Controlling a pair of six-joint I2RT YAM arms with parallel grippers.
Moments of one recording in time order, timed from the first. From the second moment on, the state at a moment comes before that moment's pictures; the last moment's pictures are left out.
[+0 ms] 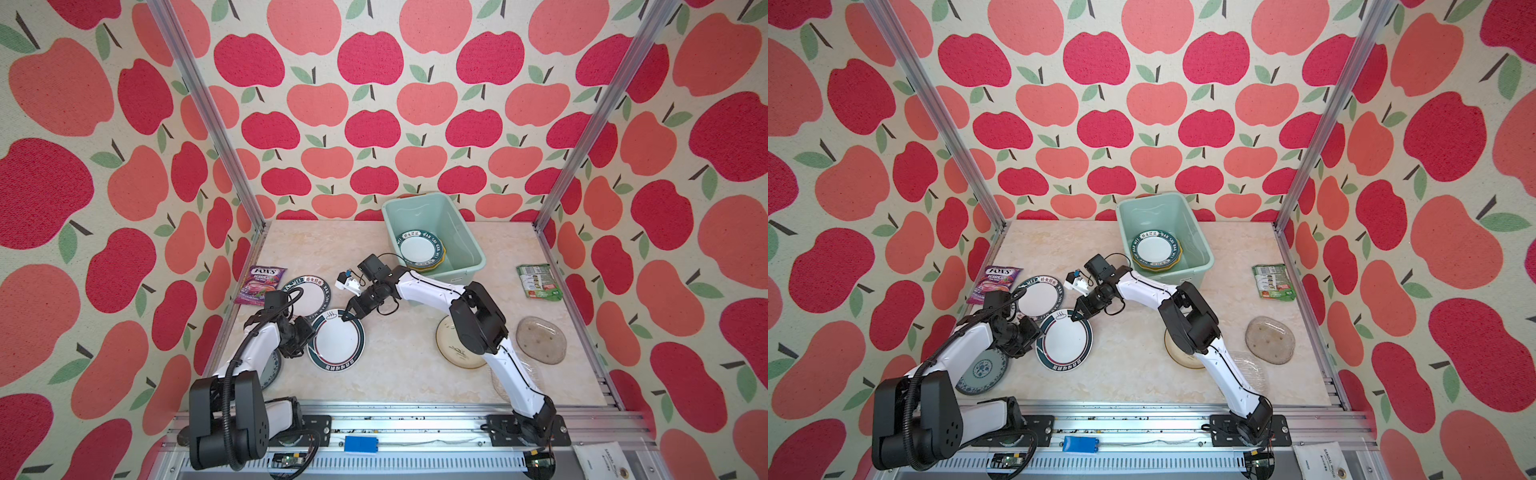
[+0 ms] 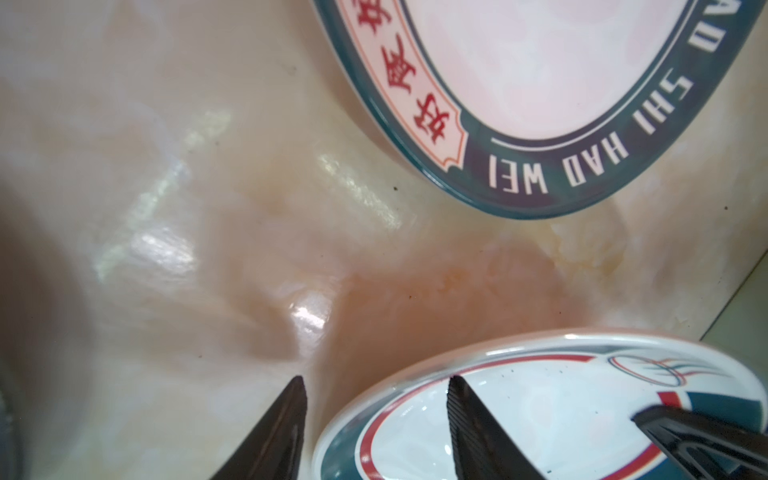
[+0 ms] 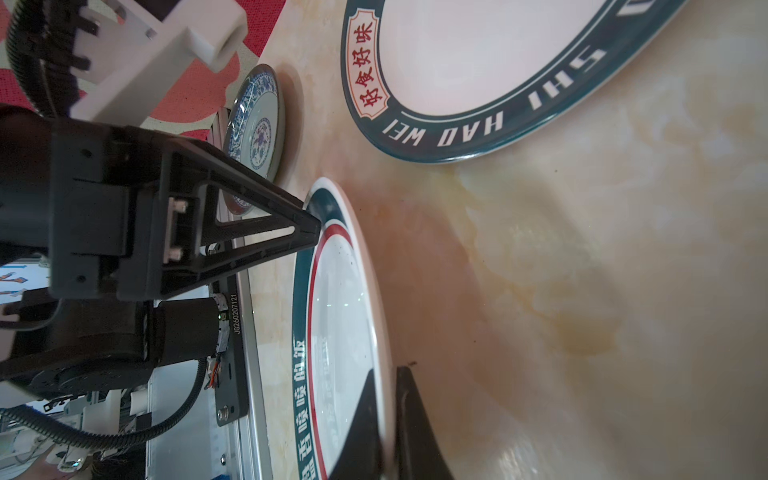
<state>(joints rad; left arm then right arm) 0.15 1.23 0.63 -0.69 0.25 -0.59 0.93 2.38 1.93 -0.57 -0.75 0.13</state>
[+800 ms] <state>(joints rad) 0.26 1.05 0.99 -0.49 0.26 -0.59 0.78 2.23 2.31 -0.79 -0.55 -0.01</state>
